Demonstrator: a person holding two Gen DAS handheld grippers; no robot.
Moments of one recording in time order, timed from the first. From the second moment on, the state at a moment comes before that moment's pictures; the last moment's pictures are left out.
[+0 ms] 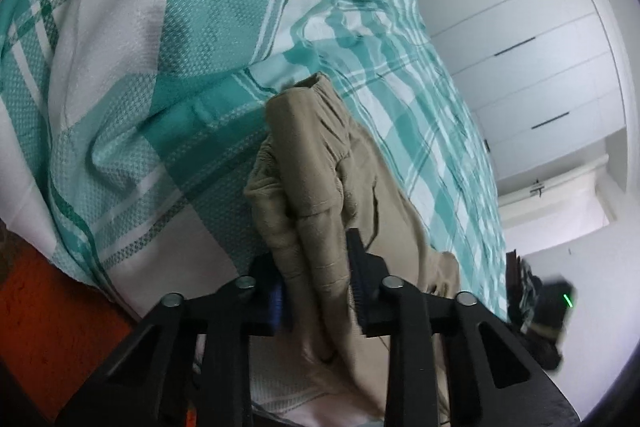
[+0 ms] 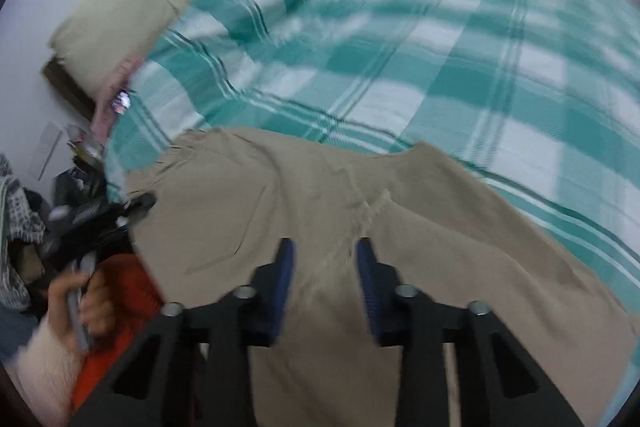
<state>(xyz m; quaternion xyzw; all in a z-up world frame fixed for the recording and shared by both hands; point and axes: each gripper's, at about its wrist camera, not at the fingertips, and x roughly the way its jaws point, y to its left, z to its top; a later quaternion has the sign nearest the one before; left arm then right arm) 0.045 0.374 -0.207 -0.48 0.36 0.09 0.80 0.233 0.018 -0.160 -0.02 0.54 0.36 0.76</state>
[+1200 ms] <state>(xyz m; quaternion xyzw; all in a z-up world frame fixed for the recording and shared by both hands) 0.047 0.378 -0.217 -0.51 0.35 0.08 0.78 0.137 0.010 -0.208 0.01 0.59 0.37 0.72</state>
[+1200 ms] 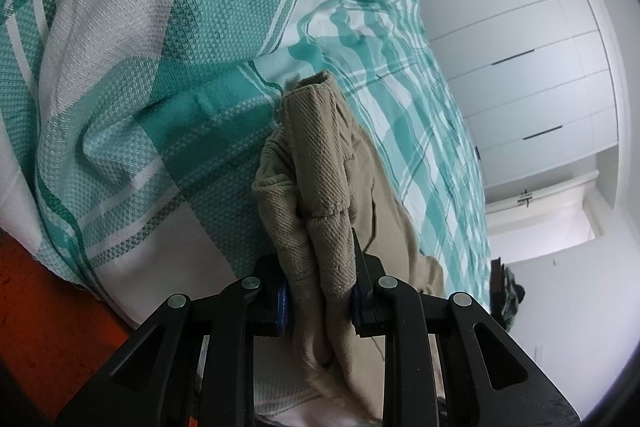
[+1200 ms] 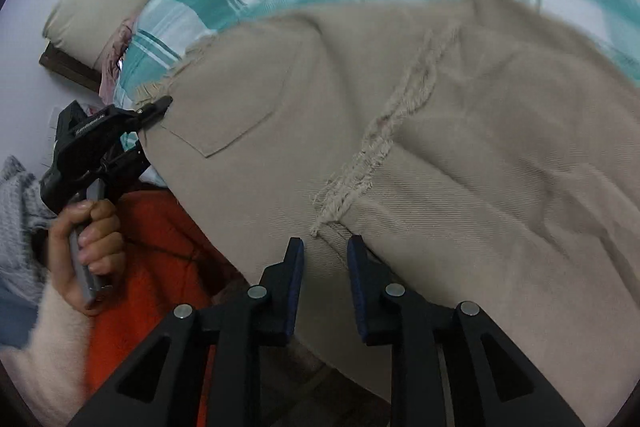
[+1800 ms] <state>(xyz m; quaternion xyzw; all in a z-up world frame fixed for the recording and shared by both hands) 0.039 0.351 -0.168 -0.44 0.32 0.06 0.84 0.108 -0.080 -0.143 0.01 0.47 0.35 0.81</state>
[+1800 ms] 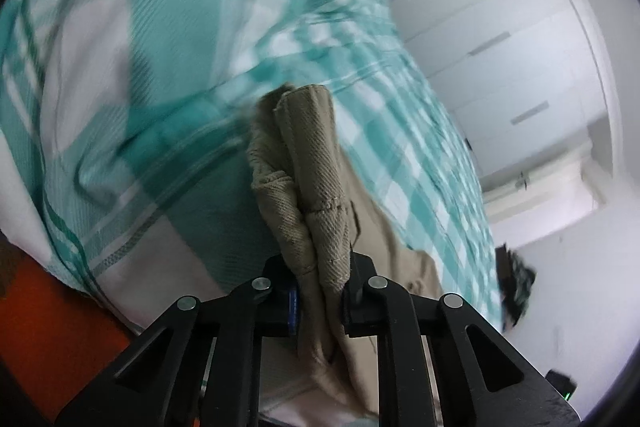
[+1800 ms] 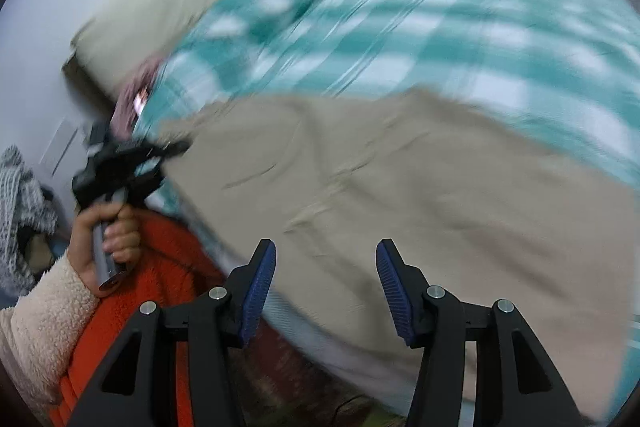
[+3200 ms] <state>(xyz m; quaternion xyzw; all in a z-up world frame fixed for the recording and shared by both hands) 0.079 0.111 -0.131 -0.11 0.42 -0.07 0.90 0.104 -0.275 -0.150 0.18 0.47 0.24 0.83</state>
